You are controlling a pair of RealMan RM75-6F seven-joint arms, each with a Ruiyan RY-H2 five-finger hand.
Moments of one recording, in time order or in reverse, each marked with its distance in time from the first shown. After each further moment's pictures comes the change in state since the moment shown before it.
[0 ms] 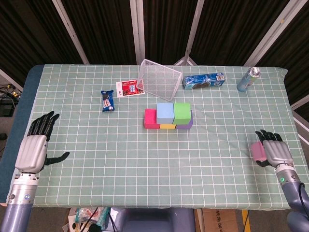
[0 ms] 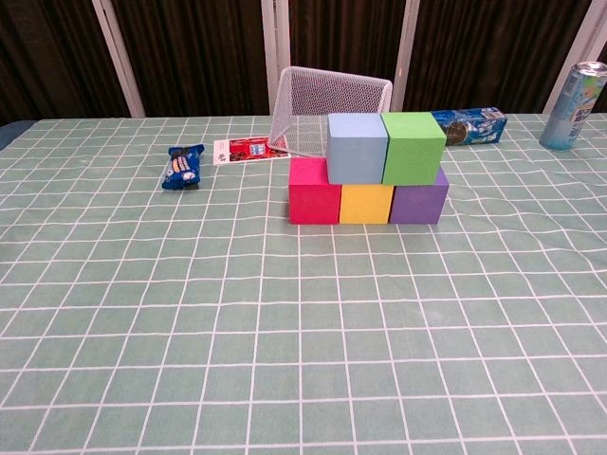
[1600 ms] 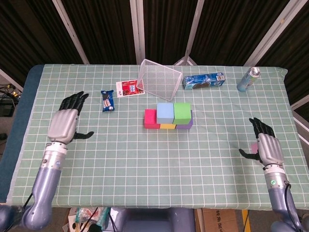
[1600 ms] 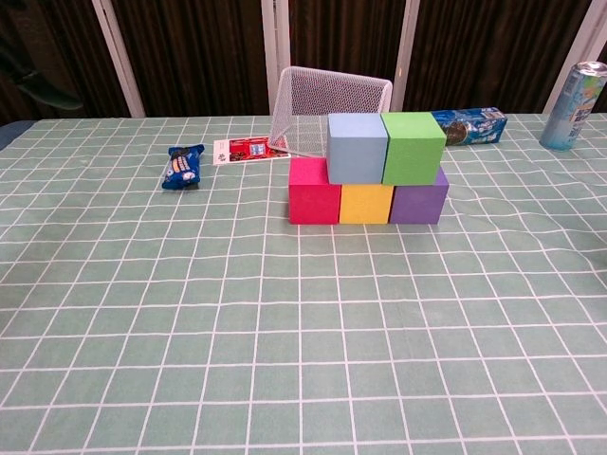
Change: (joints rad) left arm -0.348 -0.048 -0.144 0.037 -0.432 -0.113 0.079; right arm -0.100 -0.012 0.133 -0.314 -0.011 0.312 0.124
